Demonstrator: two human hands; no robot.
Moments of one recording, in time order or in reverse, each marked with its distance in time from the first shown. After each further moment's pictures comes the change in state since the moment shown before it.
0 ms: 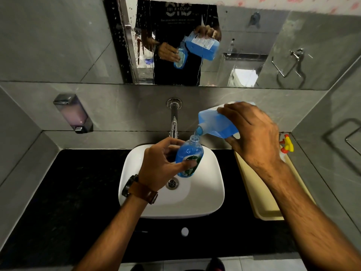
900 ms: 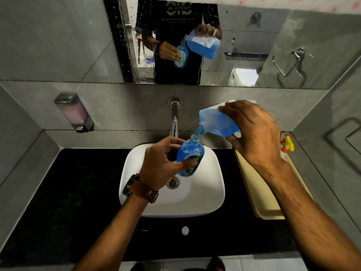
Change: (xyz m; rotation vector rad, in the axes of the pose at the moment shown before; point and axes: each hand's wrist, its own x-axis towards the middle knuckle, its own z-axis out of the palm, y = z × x) left_hand -0.001 0.002 0.001 0.004 0.011 -0.016; right_hand 0.002 -0.003 -0.003 -0.012 0.014 -0.003
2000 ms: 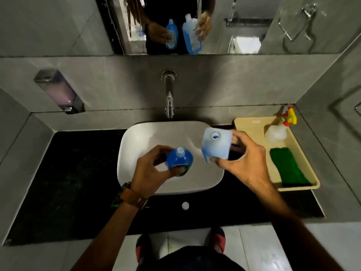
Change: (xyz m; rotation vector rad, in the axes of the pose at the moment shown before) left_hand -0.063 -0.066 0.012 -0.007 -0.038 -0.165; right_hand -0.121 -0.031 0.042 0.736 -0.180 0.669
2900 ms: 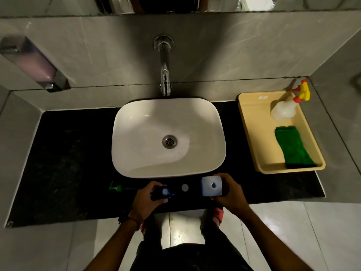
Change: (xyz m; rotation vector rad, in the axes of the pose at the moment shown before) left_hand -0.120 -0.182 0.023 0.134 -0.232 -0.551; right_hand -0.142 0.172 0.069 -0.056 -0.344 0.441
